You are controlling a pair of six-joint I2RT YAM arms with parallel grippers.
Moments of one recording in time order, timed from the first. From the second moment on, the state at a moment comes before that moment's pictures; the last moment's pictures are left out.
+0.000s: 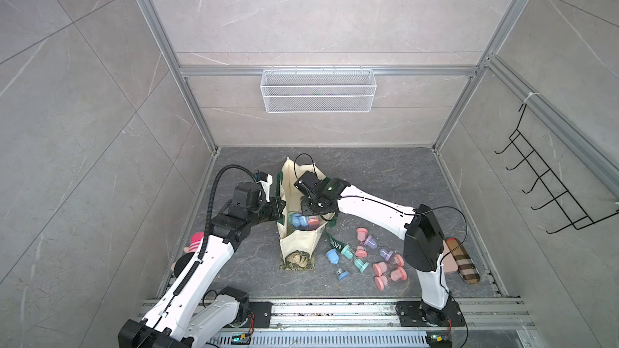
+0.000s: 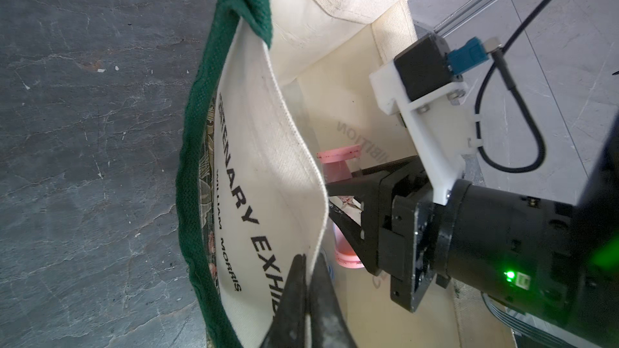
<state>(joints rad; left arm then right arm) -0.35 0.99 0.88 -0.56 0.27 -0.45 0.92 2.05 1.81 -0.88 0.16 0.69</state>
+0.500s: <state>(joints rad) -0.35 0.99 0.88 -0.56 0.27 -0.45 0.92 2.06 1.81 -0.89 0.16 0.70</state>
